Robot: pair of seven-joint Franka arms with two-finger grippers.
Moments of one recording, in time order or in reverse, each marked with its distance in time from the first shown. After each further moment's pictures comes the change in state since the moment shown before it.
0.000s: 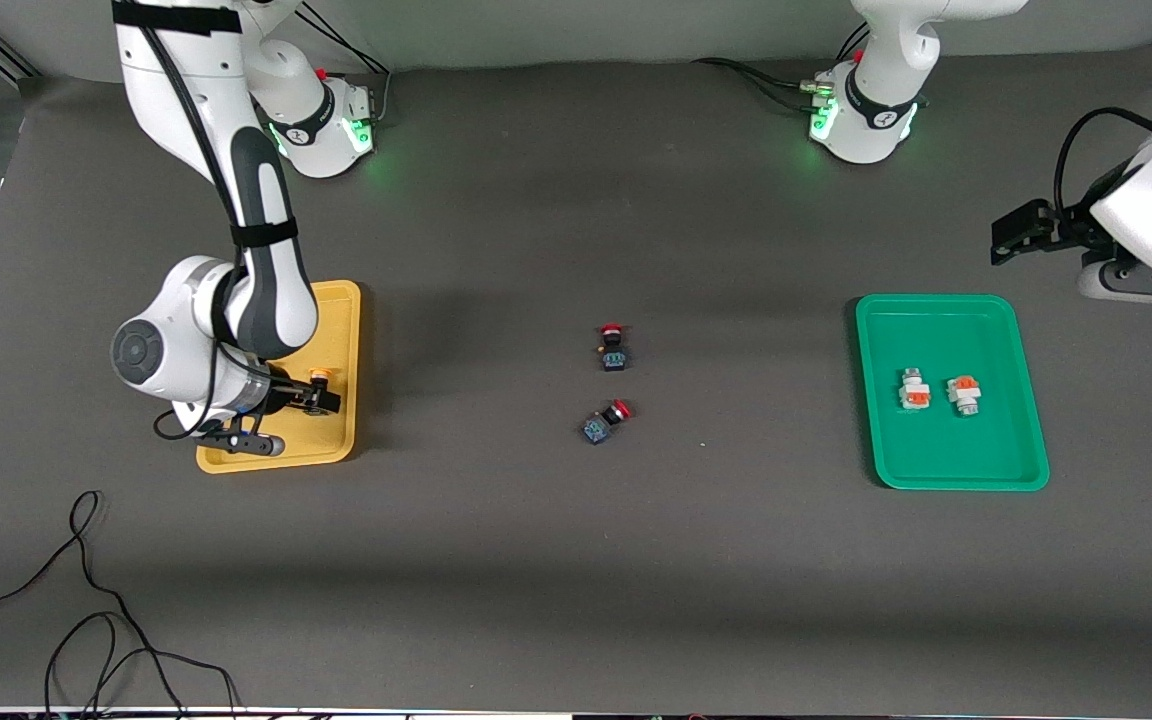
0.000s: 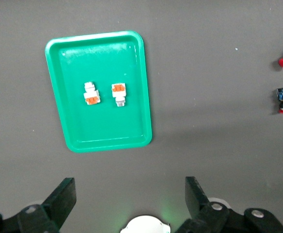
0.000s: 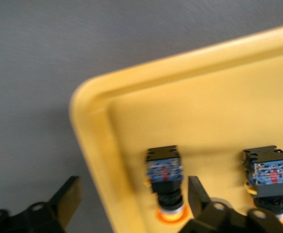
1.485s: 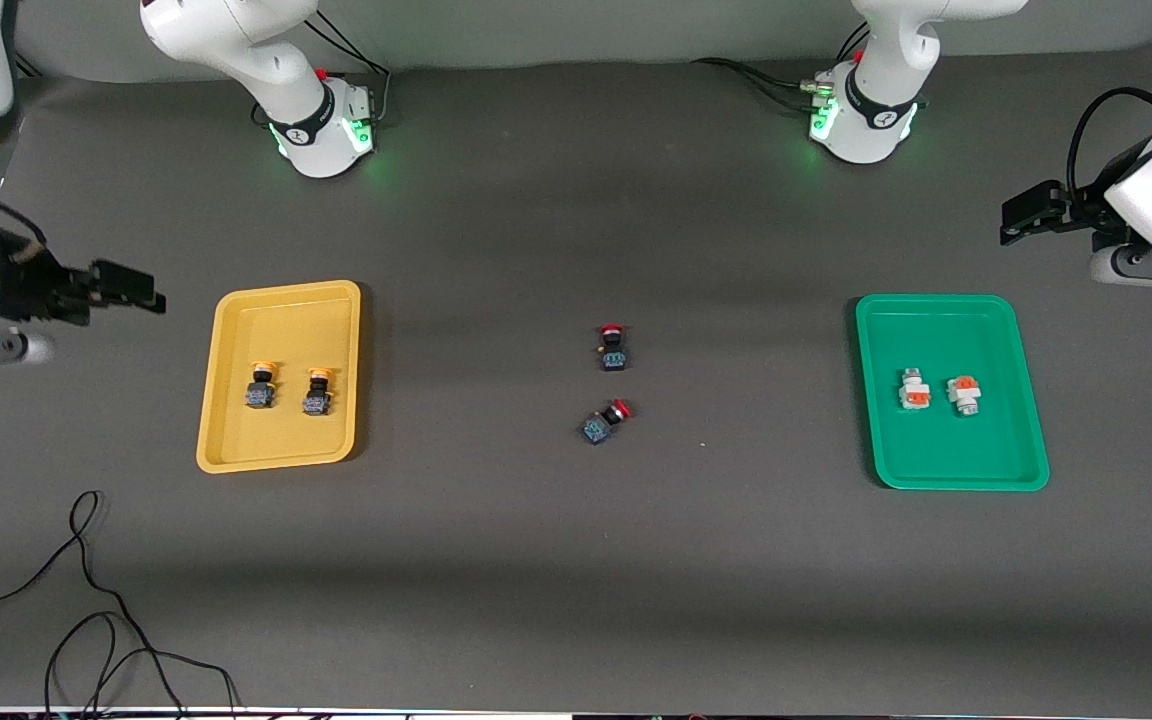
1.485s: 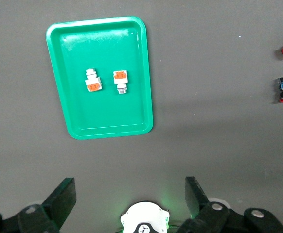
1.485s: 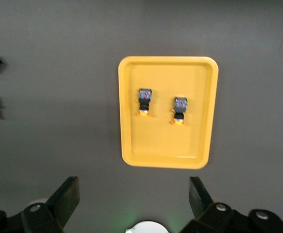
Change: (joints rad) left arm 0.001 0.001 0.011 0.024 0.002 -0.059 0.001; right arm -0.494 -0.453 0.435 0.468 -0.544 -0.718 0.055
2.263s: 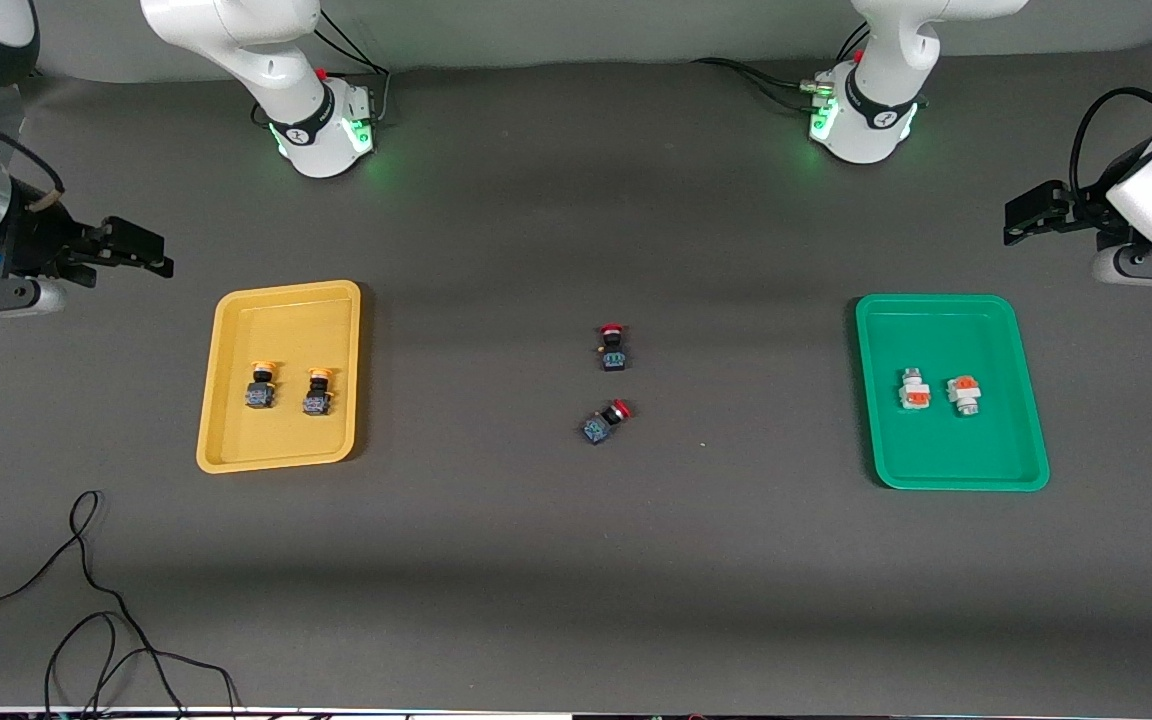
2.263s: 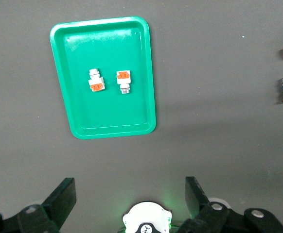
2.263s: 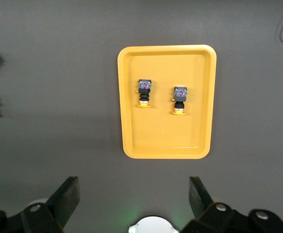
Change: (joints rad) left arm 0.000 -0.001 0.000 0.001 0.012 0.000 0.000; right arm -0.350 -0.130 0.415 -0.136 -0.039 0.048 0.111
